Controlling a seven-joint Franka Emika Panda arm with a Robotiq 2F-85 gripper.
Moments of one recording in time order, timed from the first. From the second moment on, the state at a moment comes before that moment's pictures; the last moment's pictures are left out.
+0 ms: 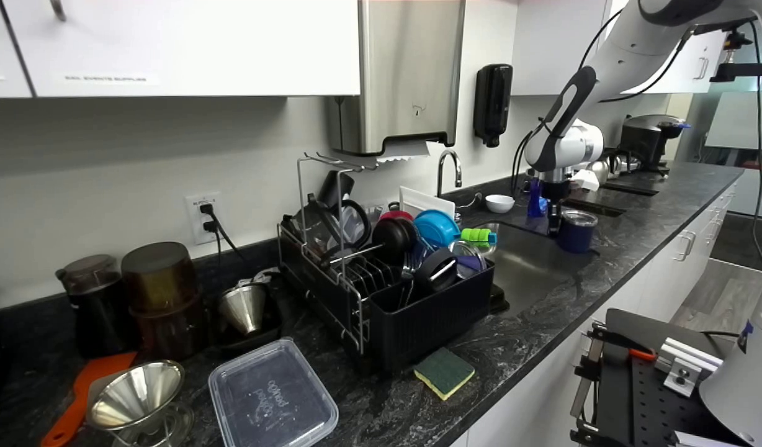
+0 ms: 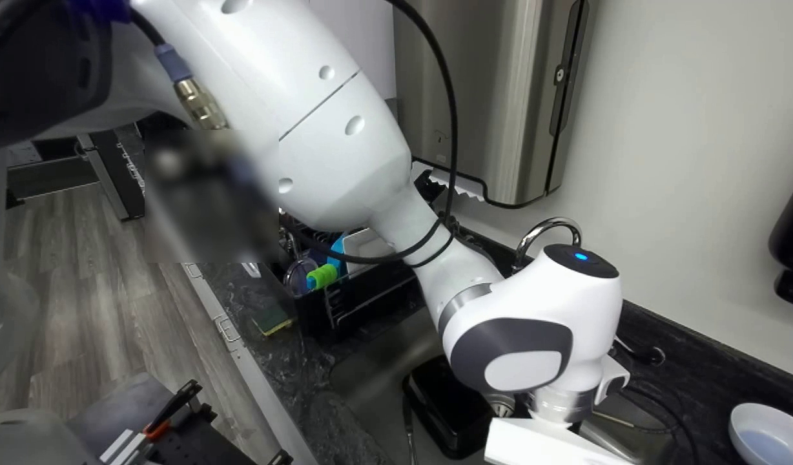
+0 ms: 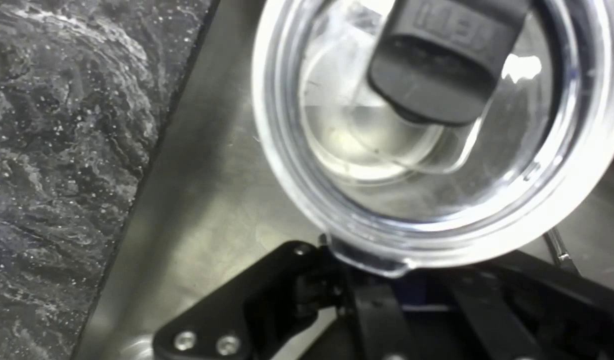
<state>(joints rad) -0.69 0.50 -0.22 -2.05 -0.05 2.52 -1.02</state>
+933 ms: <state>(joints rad) -0.51 0.30 -0.29 -2.39 -0.21 2.53 -0.79</state>
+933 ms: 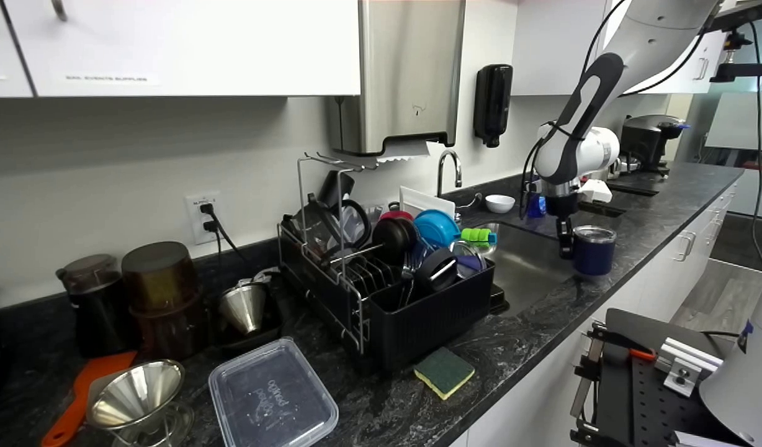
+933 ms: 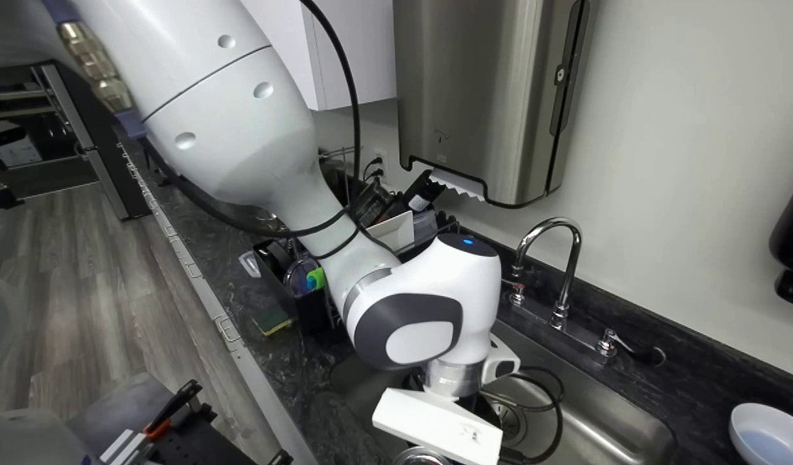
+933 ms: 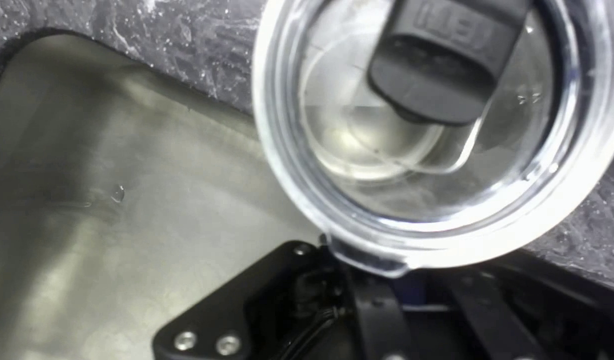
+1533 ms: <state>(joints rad) -0.43 0.29 -0.30 -2.46 -0.27 2.56 -0.72</state>
